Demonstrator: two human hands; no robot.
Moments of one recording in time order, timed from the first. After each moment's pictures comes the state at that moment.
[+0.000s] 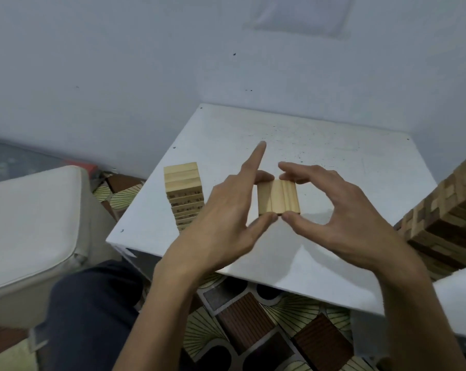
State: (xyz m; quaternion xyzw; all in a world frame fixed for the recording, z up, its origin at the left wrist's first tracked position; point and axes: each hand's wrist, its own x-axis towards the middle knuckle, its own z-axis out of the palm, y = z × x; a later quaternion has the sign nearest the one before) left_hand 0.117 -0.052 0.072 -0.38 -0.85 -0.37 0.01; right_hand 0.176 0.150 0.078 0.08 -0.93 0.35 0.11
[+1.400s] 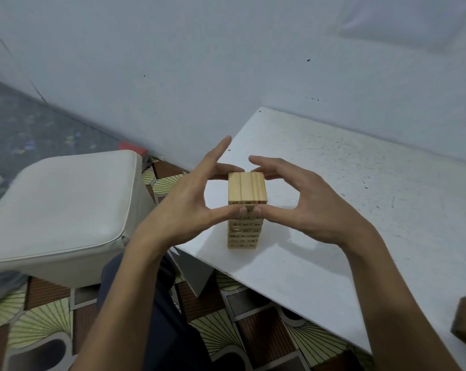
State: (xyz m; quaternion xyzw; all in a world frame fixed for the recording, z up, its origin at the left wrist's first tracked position) left_hand 0.052 -0.163 0.071 -0.22 -0.88 -0.43 -0.01; right_hand 0.063 0.067 0.079 0.20 -0.89 0.41 -0.02
